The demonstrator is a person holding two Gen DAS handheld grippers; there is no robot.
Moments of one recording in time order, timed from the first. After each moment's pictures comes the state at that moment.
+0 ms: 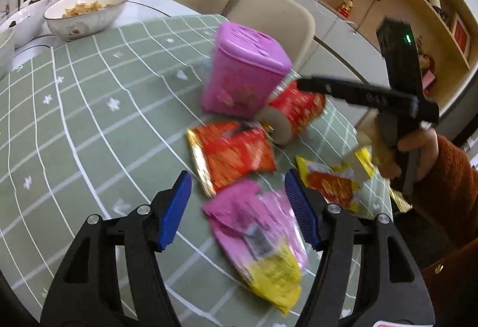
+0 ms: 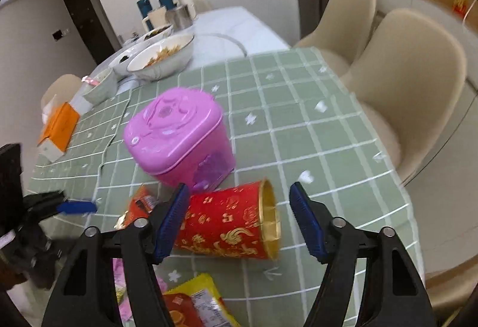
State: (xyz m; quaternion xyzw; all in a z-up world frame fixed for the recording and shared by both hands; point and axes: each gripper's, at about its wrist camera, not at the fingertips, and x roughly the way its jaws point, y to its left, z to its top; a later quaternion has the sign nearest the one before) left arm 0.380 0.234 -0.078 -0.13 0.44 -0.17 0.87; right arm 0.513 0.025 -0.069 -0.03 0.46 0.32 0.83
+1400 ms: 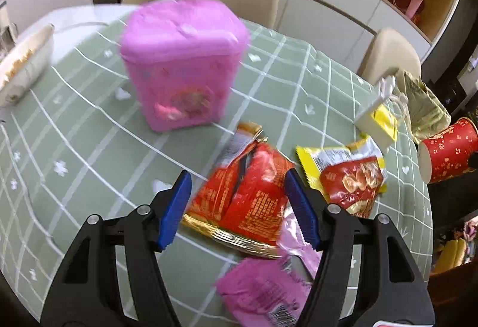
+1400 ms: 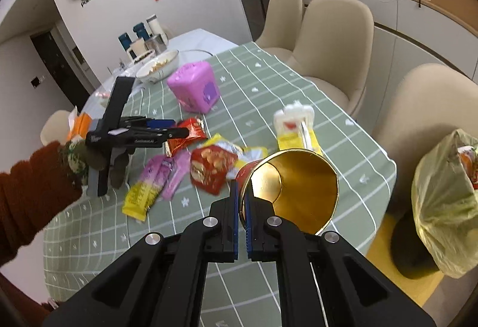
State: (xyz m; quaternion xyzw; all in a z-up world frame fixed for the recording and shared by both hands) left arm 0.432 0.170 -0.098 0.02 0.49 -0.24 0.84; right arm 0.281 -0.099 -0.016 0.05 0.43 0.20 0.88
